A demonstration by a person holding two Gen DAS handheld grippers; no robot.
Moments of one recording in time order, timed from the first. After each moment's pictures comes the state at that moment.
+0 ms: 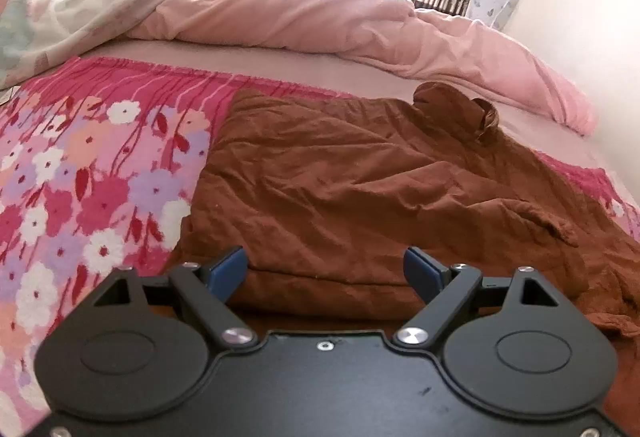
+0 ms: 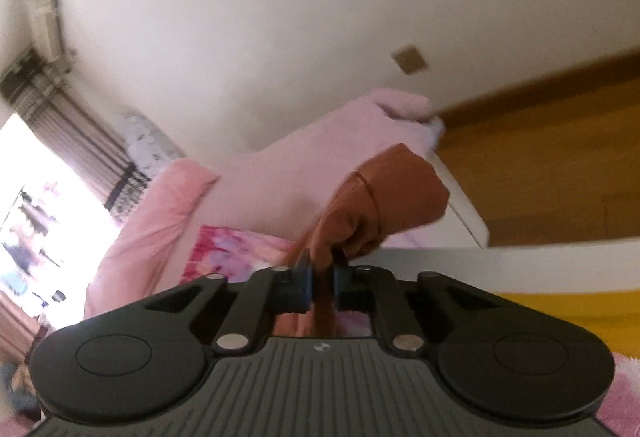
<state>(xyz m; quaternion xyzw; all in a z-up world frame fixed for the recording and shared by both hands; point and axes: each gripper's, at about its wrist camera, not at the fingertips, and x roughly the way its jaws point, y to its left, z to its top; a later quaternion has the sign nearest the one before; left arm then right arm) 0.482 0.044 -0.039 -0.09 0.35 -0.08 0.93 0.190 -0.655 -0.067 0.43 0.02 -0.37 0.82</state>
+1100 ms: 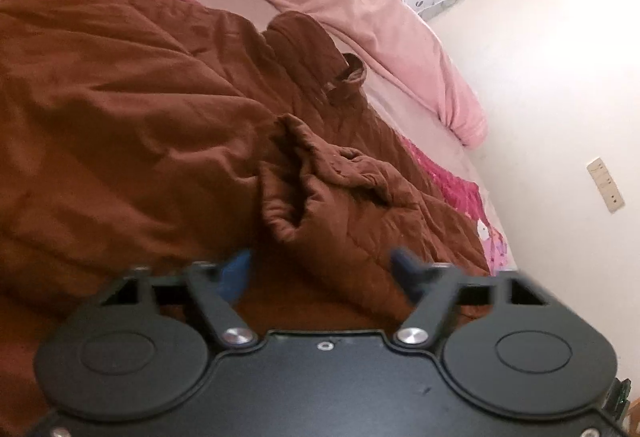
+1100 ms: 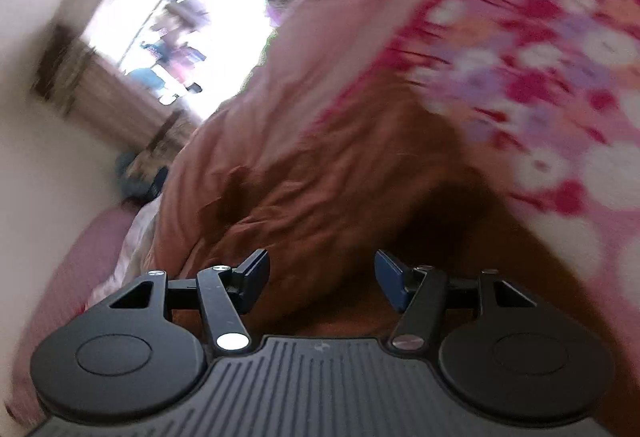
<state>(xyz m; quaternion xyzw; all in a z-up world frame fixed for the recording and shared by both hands) 0.532 -0.063 -0.069 -0.27 0.41 -0.24 0.84 0.306 -0.435 -0.075 0.44 0.21 -0.05 0.87</state>
